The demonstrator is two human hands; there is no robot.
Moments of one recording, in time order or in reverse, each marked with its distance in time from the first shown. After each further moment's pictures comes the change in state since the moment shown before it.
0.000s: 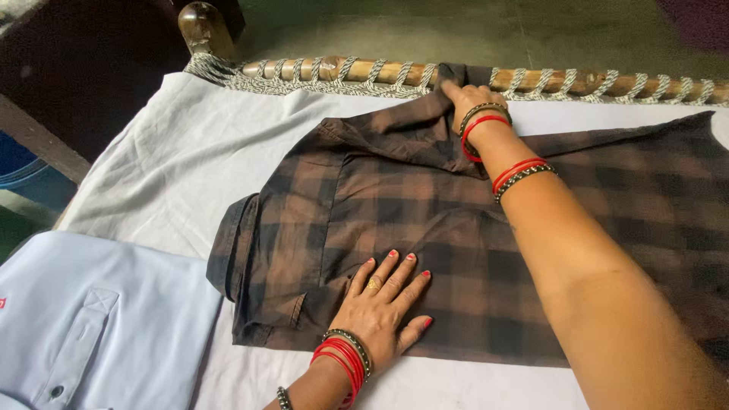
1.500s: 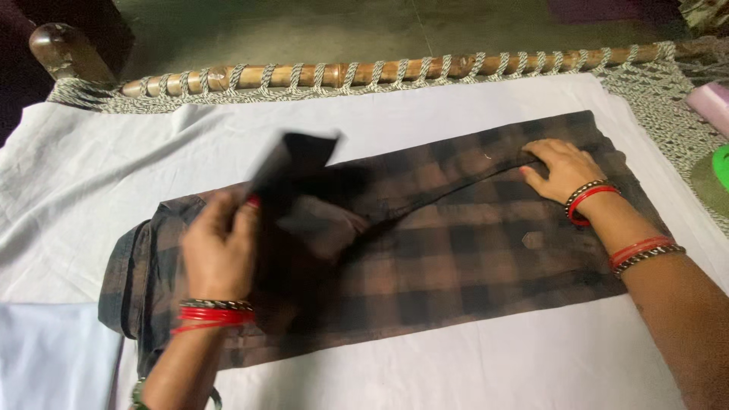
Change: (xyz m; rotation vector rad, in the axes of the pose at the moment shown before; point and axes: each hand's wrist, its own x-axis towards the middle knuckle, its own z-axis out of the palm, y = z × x) left_hand 0.054 -0.031 -0.079 -0.525 0.676 -0.490; right_hand -0.247 0.288 -0.003 0.002 0.072 0.094
